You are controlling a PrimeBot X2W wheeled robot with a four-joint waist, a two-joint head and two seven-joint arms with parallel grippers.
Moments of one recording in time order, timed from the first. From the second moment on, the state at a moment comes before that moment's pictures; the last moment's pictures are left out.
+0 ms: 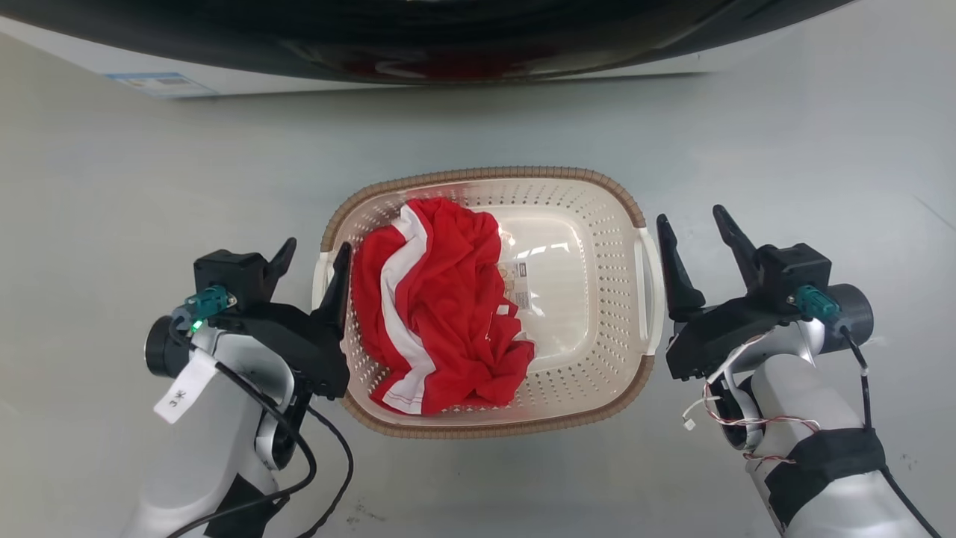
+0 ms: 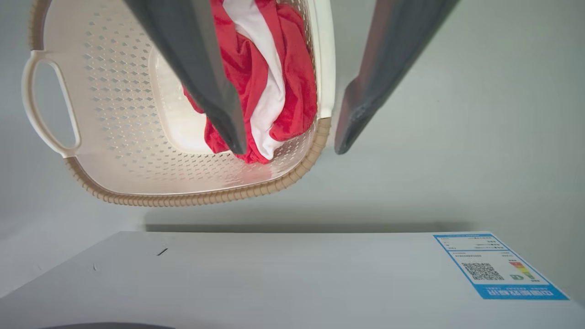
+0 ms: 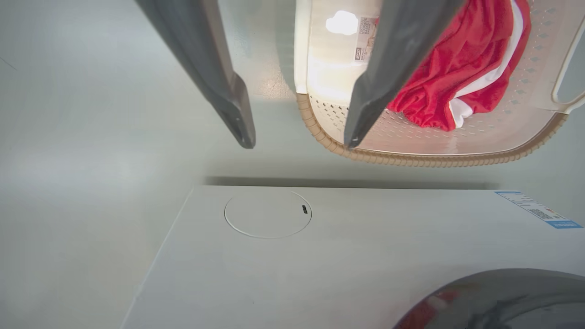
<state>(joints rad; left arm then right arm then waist) -0.59 0.12 -0.31 0.62 -0.47 -0.06 -0.05 -0.61 -0.10 0.31 0.61 0.25 -0.01 -0.21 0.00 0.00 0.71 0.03</state>
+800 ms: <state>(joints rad) -0.69 0.10 -0.34 0.88 -0.50 -0.11 -0.03 -0.71 -0.08 0.37 0.82 0.25 0.03 -0.20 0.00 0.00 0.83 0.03</state>
